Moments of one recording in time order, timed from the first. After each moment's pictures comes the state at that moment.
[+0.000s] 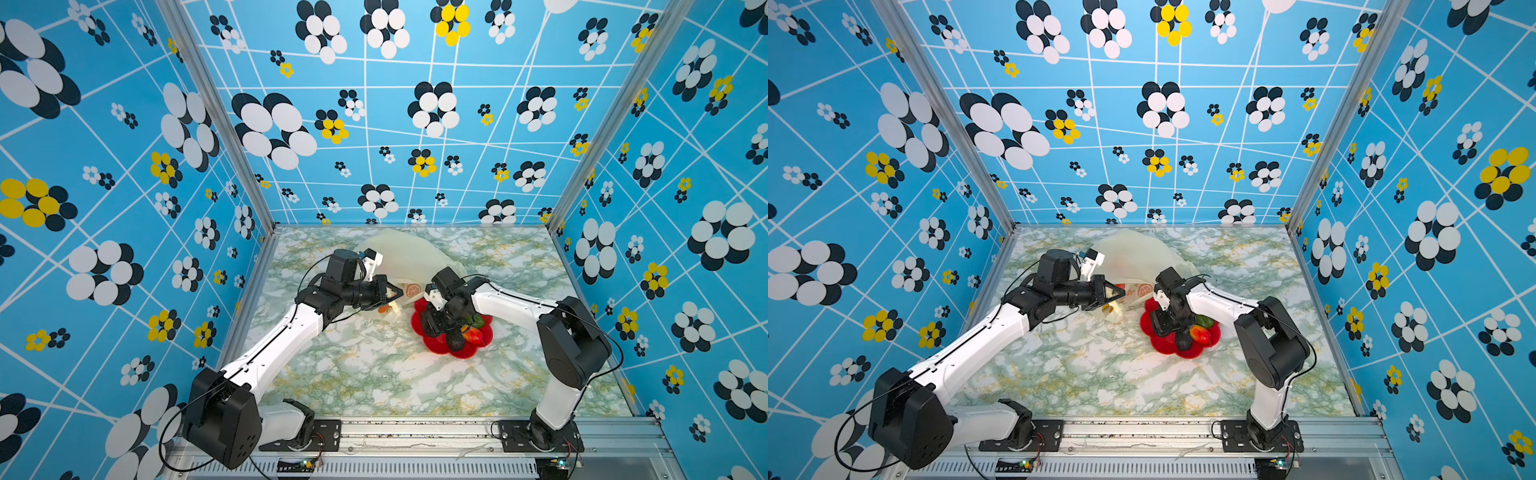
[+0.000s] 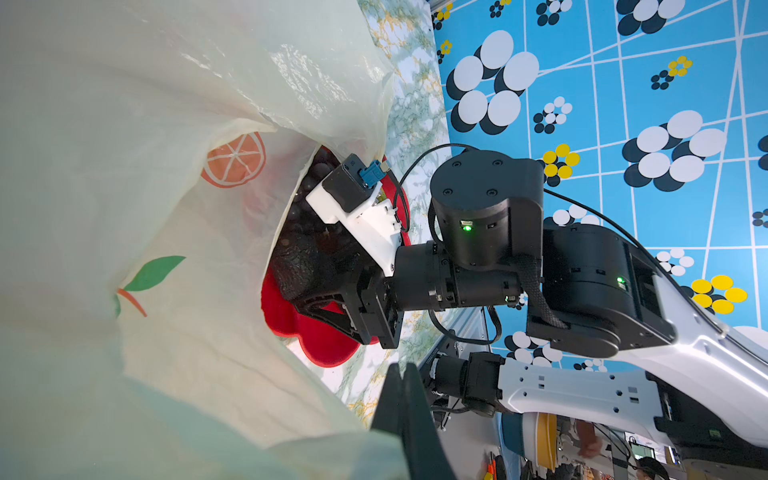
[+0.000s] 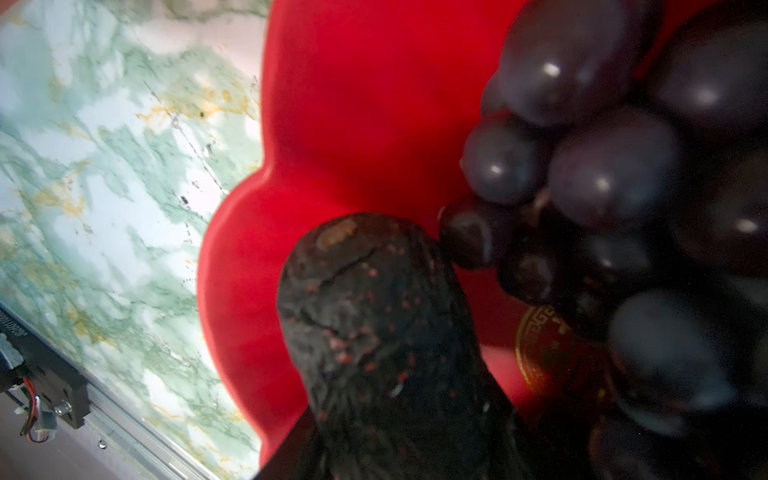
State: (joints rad) left arm -0.43 1.30 1.00 -0.30 0.69 -0.77; right arm 0.62 1.79 1.17 -0.70 -0.25 0.25
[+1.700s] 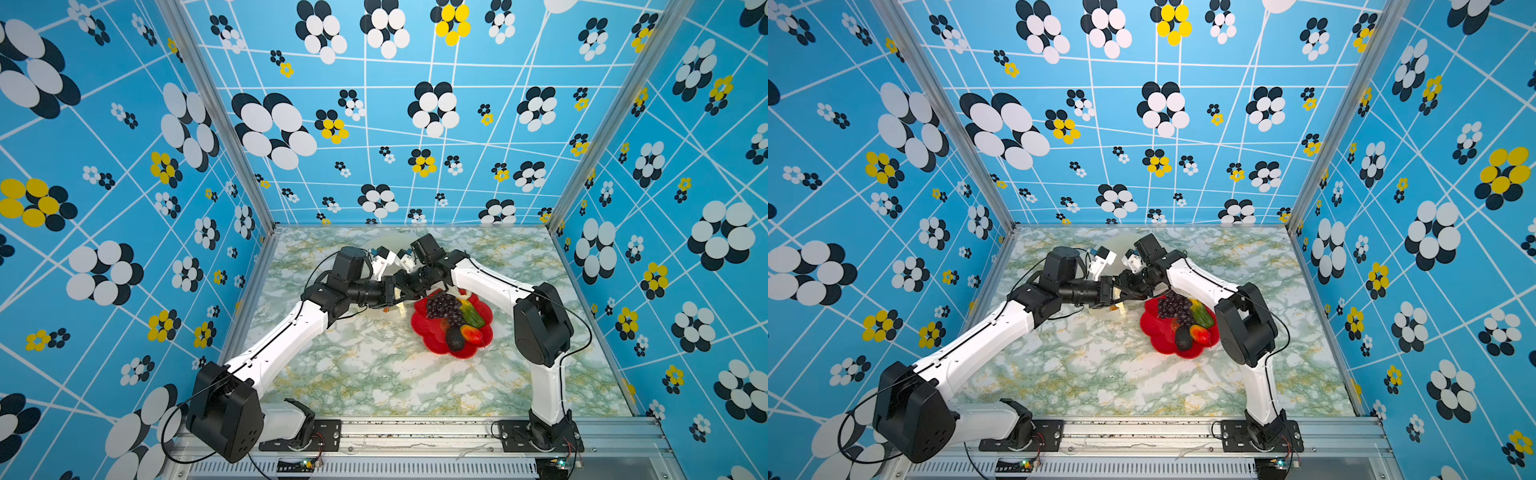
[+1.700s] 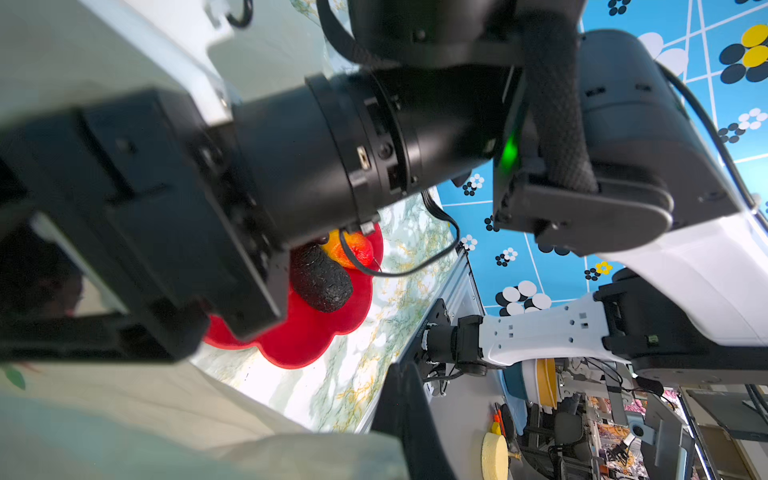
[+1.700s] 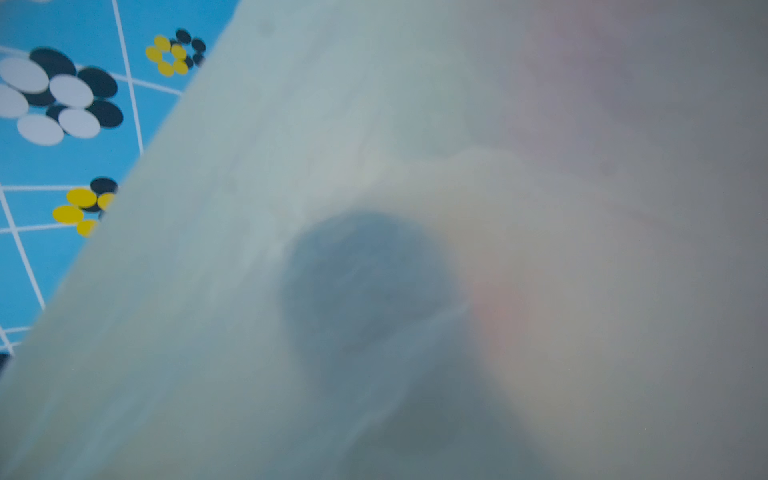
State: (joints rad) left arm -0.49 1.33 1.03 -0.26 0.78 -0.69; right arm 0.62 2.06 1.69 -0.57 -0.57 0.60
